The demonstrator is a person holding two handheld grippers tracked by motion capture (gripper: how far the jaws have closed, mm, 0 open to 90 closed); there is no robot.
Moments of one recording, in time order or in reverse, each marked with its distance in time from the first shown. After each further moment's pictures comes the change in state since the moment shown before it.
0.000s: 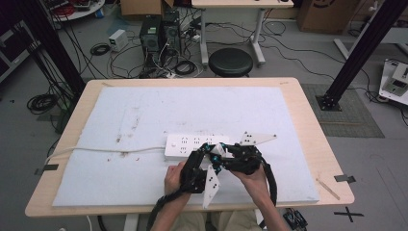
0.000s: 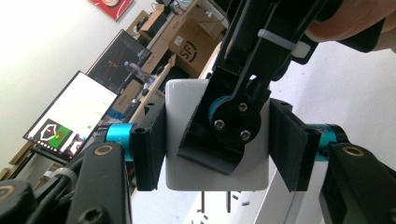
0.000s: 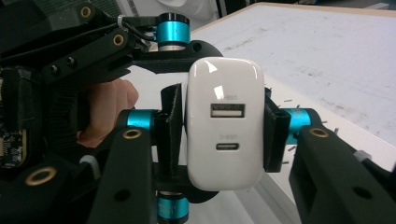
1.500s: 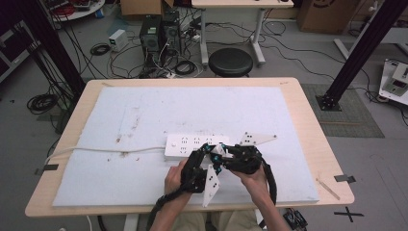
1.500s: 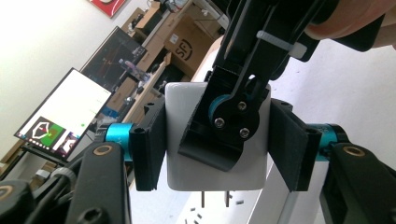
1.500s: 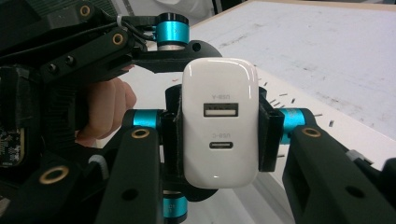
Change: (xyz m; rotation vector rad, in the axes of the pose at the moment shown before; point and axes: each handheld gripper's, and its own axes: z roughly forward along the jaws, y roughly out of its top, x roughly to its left) left arm 0.000 -0.003 0.003 0.016 -0.025 -0.023; right arm -0.001 -0.003 0.000 0.013 -0.017 0.017
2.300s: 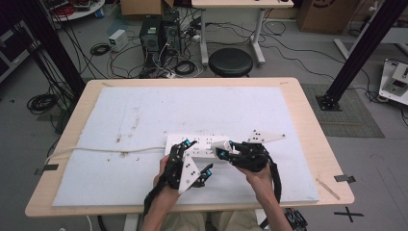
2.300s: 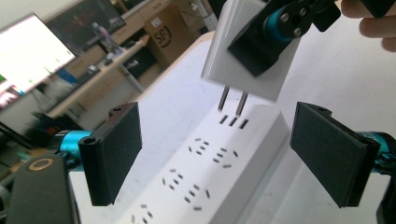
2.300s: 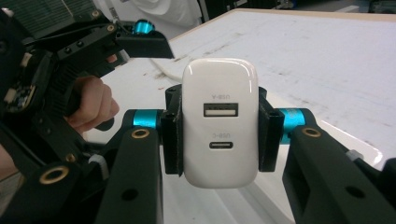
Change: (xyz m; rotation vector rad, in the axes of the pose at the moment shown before) left arm 0.034 -0.034 -0.023 0.007 -0.099 -0.348; right arm -0.009 0.001 -0.017 -0.038 -0.055 0.026
